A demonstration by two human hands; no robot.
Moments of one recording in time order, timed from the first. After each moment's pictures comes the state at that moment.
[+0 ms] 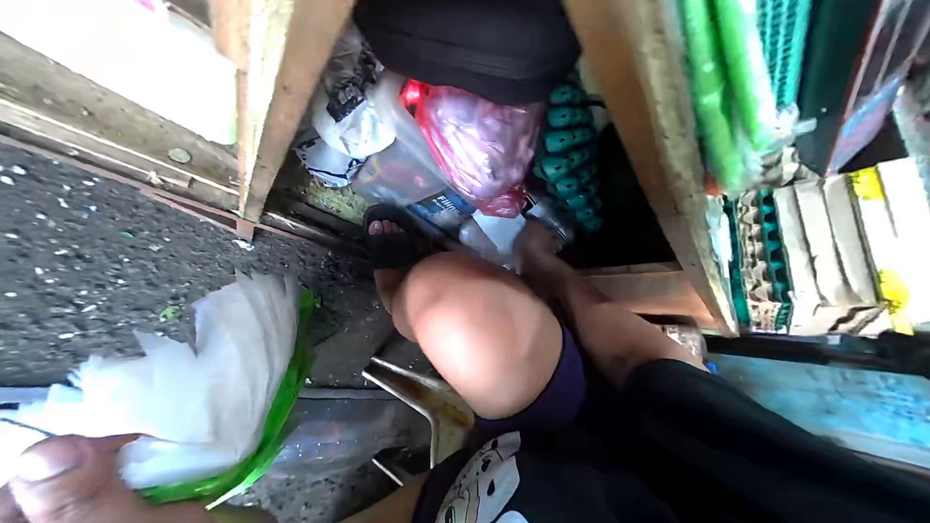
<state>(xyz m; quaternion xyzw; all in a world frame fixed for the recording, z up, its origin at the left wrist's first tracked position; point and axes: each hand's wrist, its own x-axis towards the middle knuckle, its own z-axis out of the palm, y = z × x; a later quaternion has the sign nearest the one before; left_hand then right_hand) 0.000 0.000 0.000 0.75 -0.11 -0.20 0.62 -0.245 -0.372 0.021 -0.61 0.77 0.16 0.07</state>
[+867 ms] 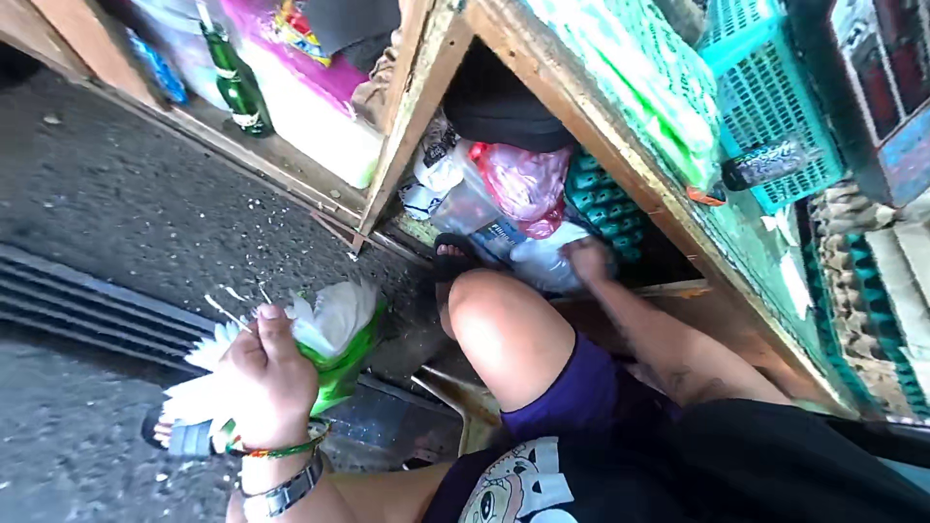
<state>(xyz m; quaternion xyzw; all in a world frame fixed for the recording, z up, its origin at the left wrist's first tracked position) -0.008 0.016 0.020 0.86 -0.10 -0.15 0.49 -0.278 -0.379 0.047 -0.76 0.62 -0.02 0.19</state>
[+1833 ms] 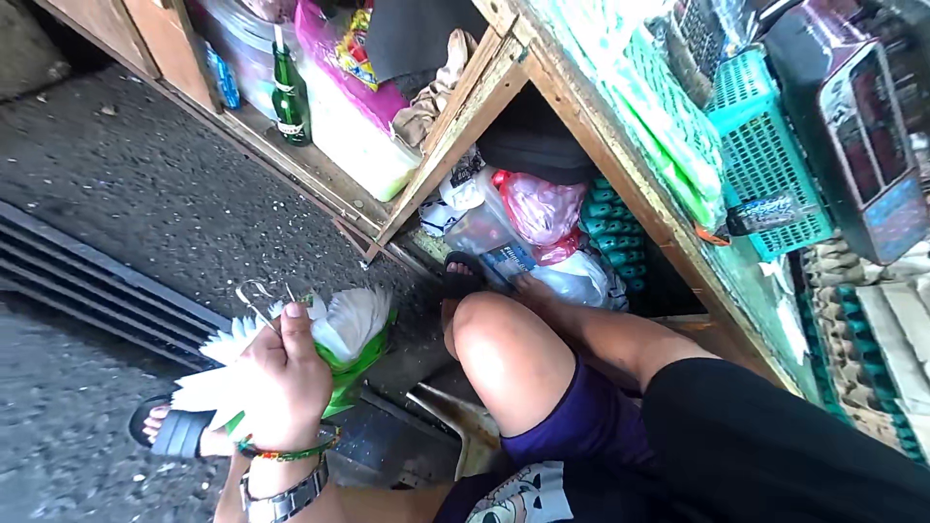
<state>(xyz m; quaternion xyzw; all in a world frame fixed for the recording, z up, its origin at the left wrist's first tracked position) -0.008 0.026 0.021 0.85 -0.10 -0.12 0.50 -0.254 -0.345 -0.022 -0.96 0.04 0.23 -0.16</state>
